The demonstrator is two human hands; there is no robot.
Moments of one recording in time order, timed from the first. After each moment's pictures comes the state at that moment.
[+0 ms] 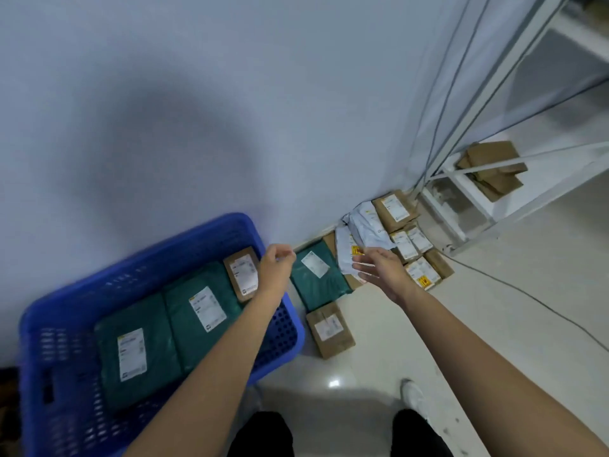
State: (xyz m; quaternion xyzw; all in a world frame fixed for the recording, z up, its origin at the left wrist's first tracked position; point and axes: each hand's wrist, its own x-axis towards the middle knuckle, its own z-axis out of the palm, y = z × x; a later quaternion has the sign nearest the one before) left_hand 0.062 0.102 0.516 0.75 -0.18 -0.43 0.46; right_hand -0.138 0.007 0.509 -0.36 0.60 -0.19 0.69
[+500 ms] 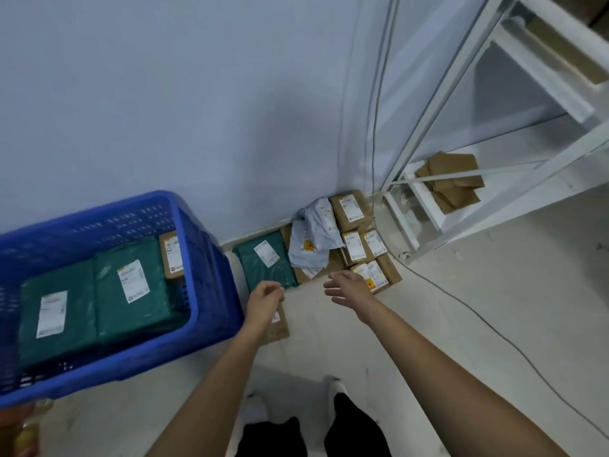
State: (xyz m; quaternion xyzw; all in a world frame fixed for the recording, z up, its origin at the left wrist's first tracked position) left_hand -0.184 0.069 0.482 0.77 -0.07 -0.47 0.42; right_hand -0.336 -0.053 0.487 -0.42 0.60 -0.04 0.68
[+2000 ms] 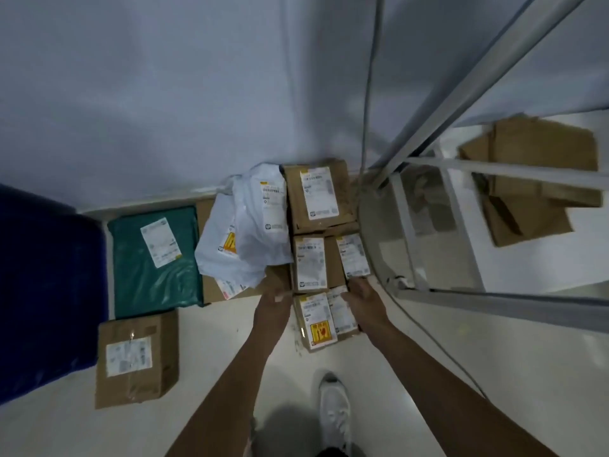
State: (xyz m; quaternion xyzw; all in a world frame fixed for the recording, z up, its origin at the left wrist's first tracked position) left_hand -0.301 -0.255 0.075 0.75 0.04 -0.51 0.42; right_hand -0.439 -0.383 0.071 -0.52 0.63 0.09 0.57
